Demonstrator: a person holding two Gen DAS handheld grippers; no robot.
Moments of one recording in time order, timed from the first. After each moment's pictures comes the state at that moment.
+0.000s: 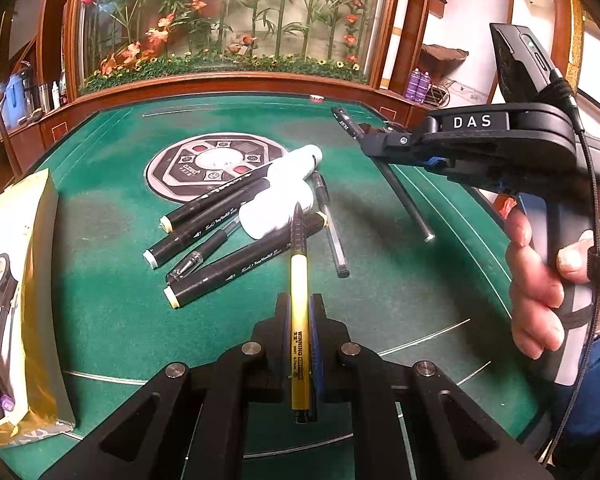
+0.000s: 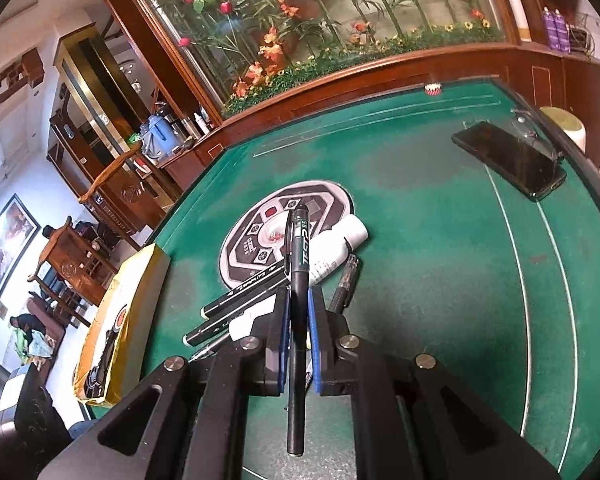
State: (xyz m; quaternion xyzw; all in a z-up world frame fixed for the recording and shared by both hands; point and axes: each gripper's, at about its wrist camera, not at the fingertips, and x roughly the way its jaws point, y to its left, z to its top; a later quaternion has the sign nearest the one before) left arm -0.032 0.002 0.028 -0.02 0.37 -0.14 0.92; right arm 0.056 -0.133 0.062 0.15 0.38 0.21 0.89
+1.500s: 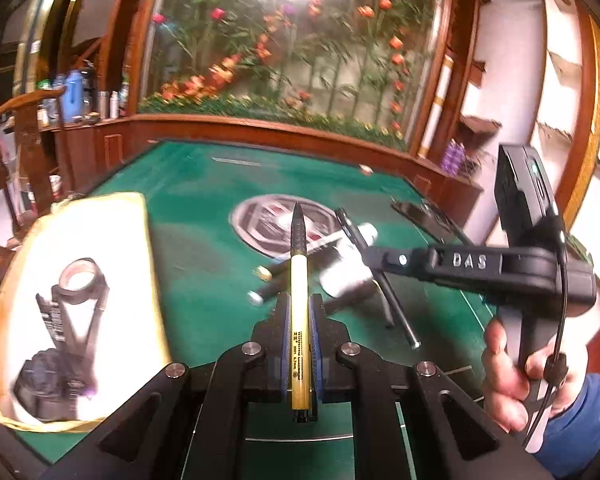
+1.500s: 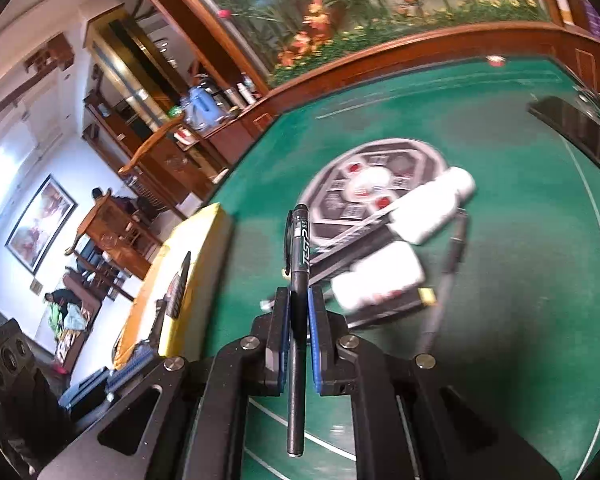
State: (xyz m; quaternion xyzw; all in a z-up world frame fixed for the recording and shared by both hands) left arm -0.075 0.086 0.078 -0.09 0.28 -0.06 0.95; right arm 0.038 -0.061 0.067 0.15 0.40 0.30 0.85
